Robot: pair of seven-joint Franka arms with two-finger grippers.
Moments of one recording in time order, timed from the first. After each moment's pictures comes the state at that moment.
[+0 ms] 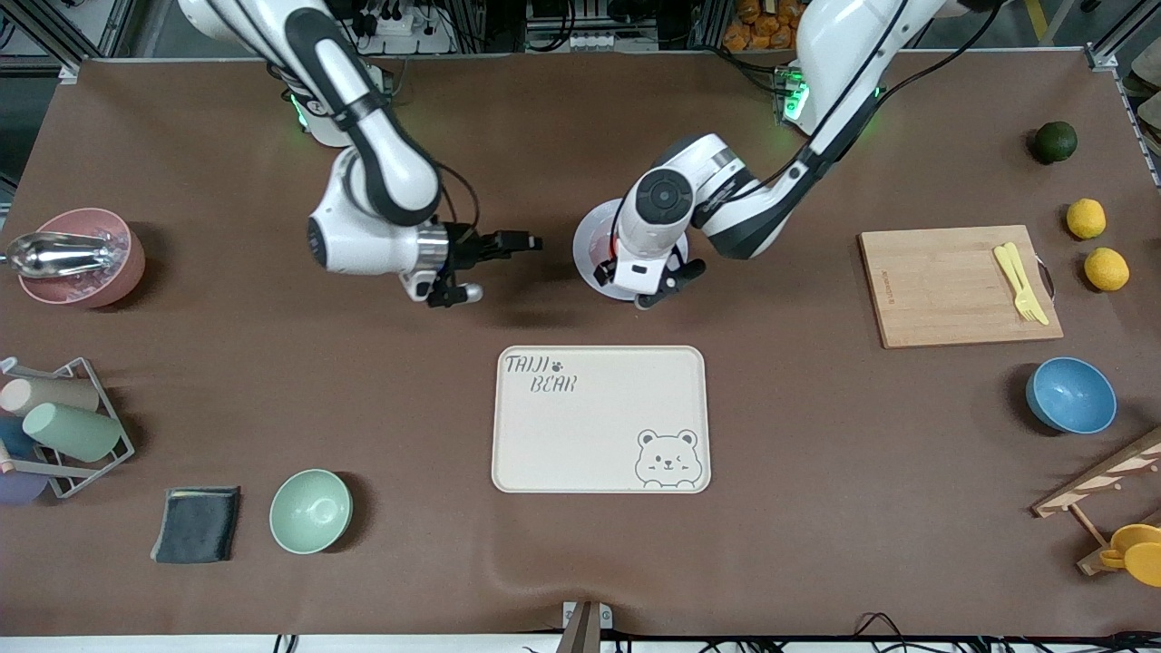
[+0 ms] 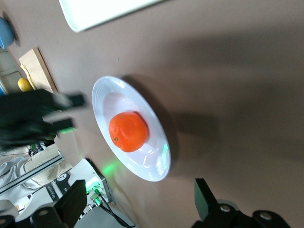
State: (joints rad) left arm -0.18 0.47 -0.62 -1.93 0.14 2.24 -1.44; right arm 0.63 0.28 -0.03 -2.23 1.28 2.23 -0.32
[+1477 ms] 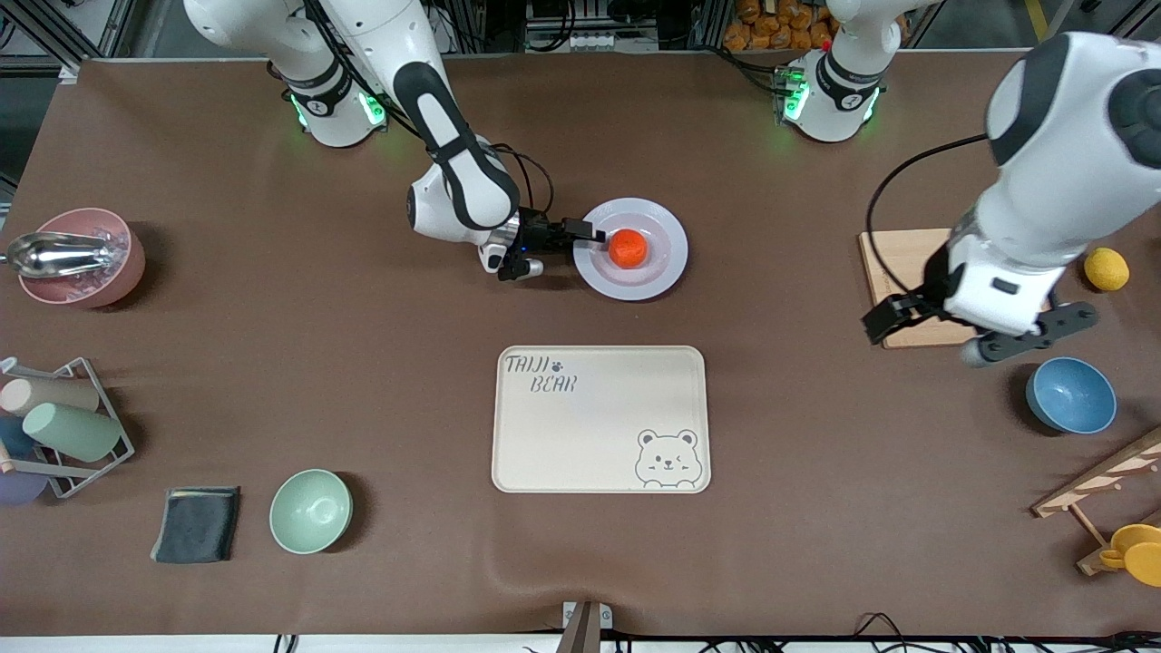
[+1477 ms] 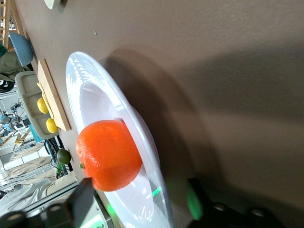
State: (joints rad) left arm 0.35 0.18 -0.61 -1.58 0.14 1.80 -0.58; right arm 0.89 0.53 -0.03 -2.18 2.00 2.38 -0.80
